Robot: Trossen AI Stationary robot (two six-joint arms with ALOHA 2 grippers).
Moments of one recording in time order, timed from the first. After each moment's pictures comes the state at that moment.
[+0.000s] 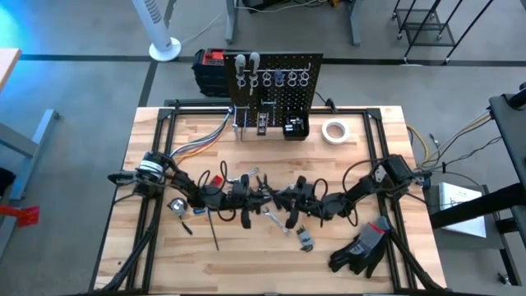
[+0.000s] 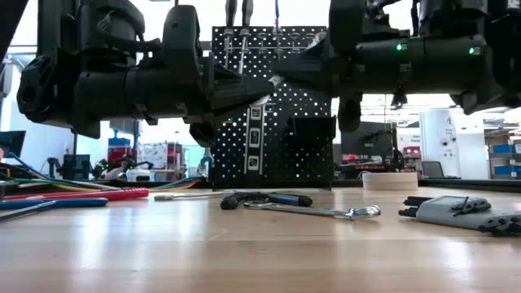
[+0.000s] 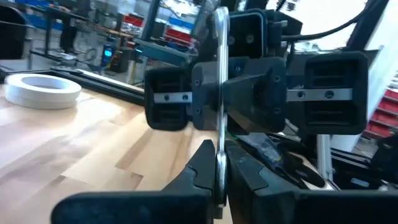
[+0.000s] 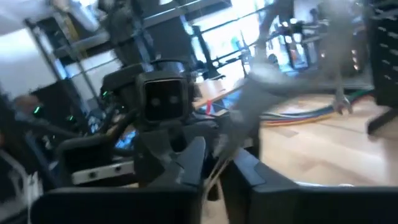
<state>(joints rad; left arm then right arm) -0.25 2.03 0.56 1.57 -0.34 -0.29 0.38 2.00 0.62 1.54 0.66 0.28</state>
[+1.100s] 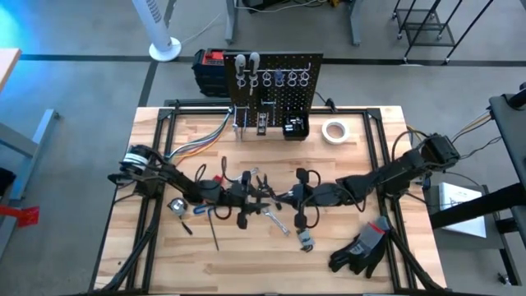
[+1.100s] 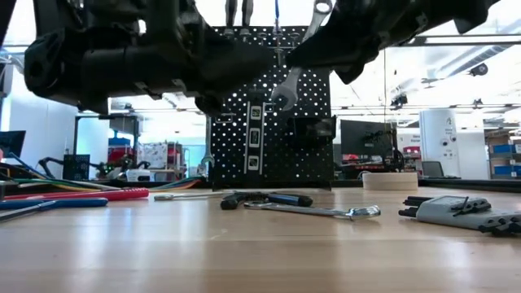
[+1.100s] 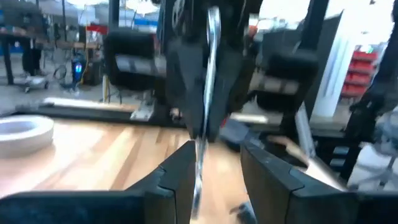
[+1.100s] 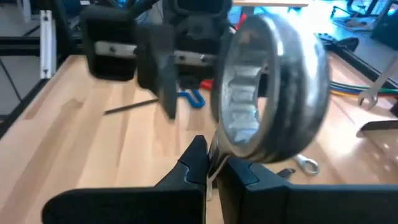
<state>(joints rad) -0.23 1.87 0.55 1.41 -0.16 -0.12 0.31 1.51 0.73 0.39 0.35 0.12</state>
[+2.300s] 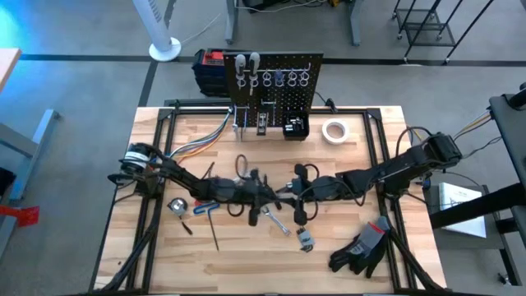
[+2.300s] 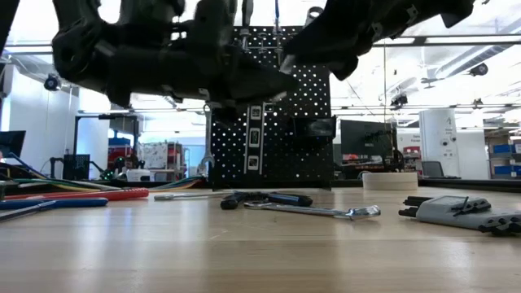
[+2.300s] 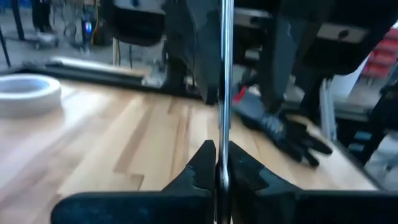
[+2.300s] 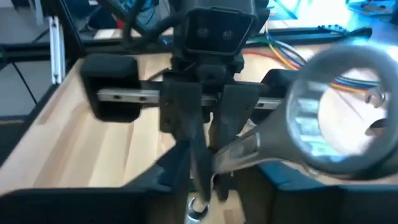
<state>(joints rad) -0.17 1.87 0.67 1.12 -0.17 -0.20 0.28 1.47 0.78 0.30 0.25 0.15</state>
